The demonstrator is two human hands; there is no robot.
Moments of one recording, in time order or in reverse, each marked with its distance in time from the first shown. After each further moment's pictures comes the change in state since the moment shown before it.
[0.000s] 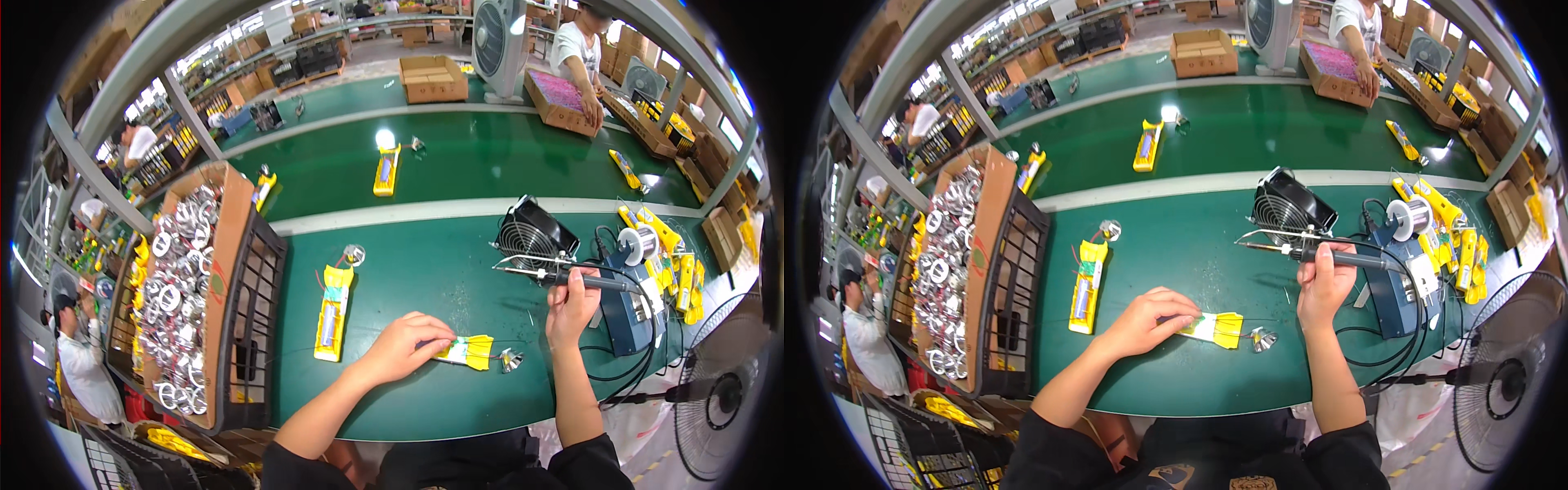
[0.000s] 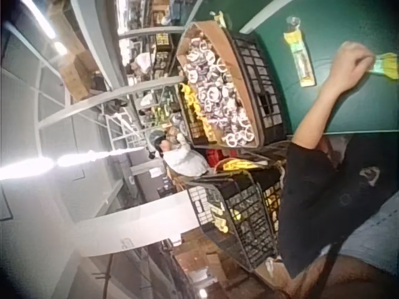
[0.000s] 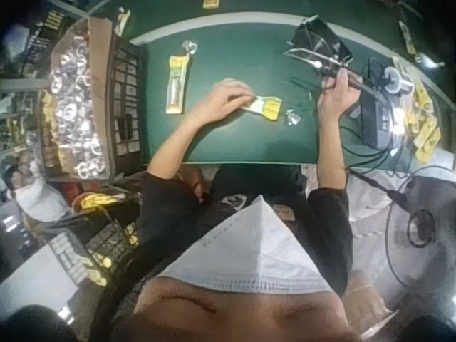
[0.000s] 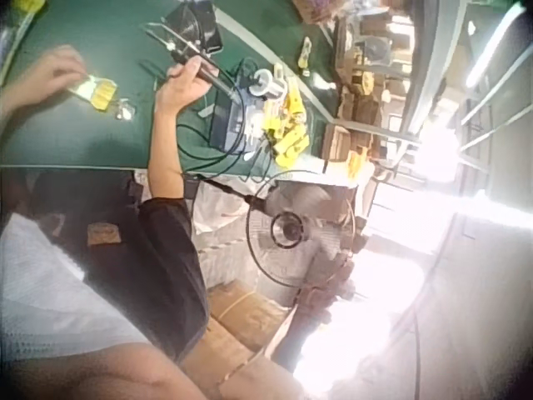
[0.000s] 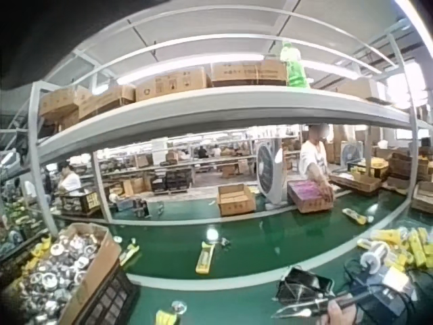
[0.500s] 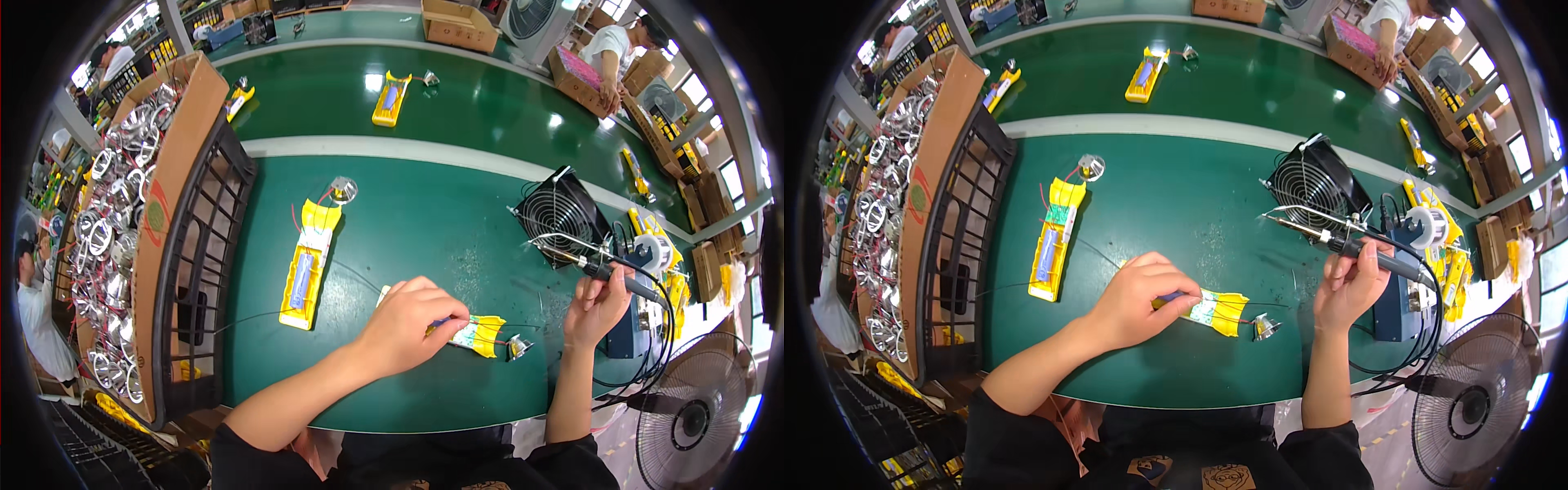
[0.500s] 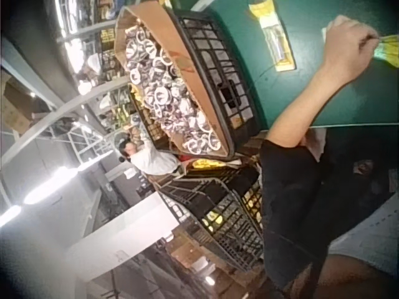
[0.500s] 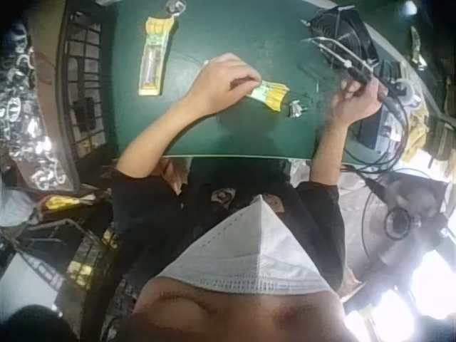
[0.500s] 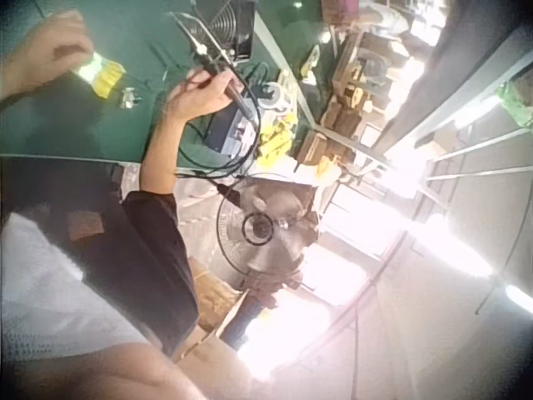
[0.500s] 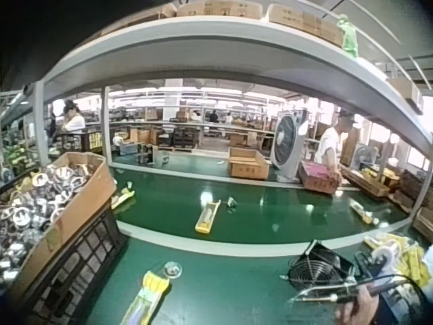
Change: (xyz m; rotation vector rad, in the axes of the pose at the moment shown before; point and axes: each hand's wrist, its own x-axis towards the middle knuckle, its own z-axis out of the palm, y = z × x) left_hand -0.005 -0.005 0.012 0.014 0.199 0.043; right_hand -0.003 -0.003 0.002 -0.073 -0.064 -0.043
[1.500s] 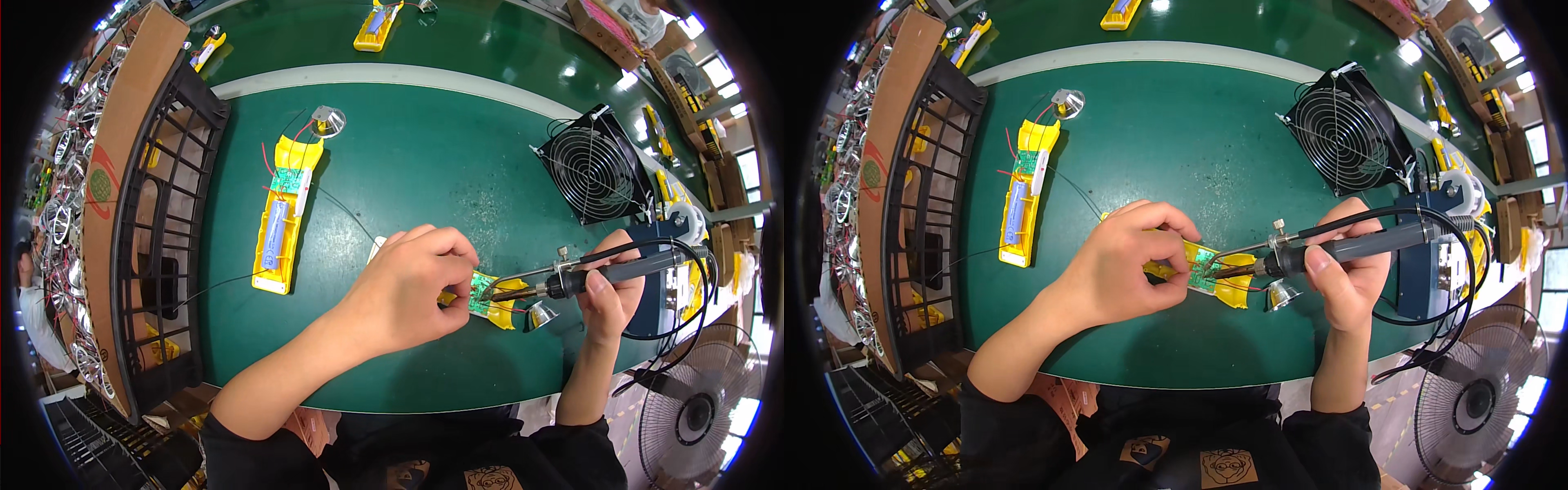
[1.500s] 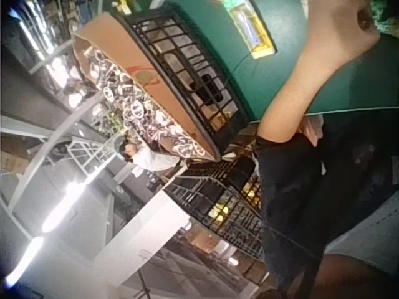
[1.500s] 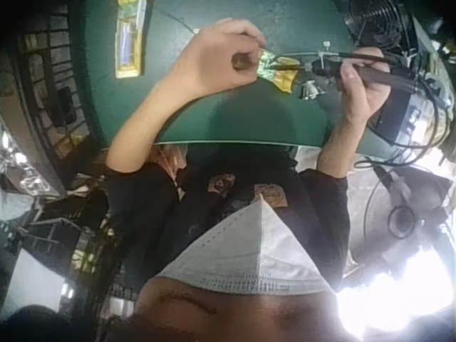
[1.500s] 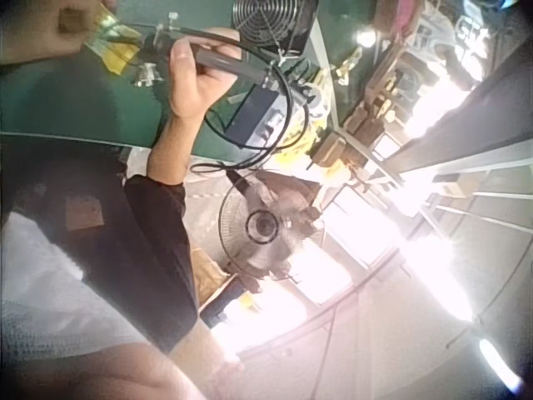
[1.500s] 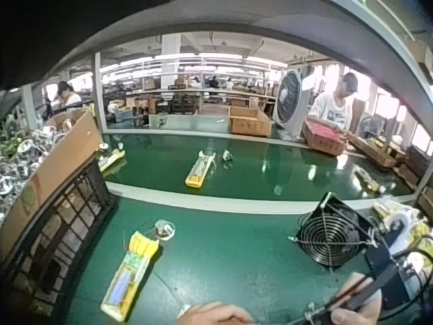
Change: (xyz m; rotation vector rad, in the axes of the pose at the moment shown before) left_hand 0.005 -0.001 0.000 0.029 -0.061 -0.054; right_hand -0.018 -0.005 -0.002 -0.289 -0.593 0.134
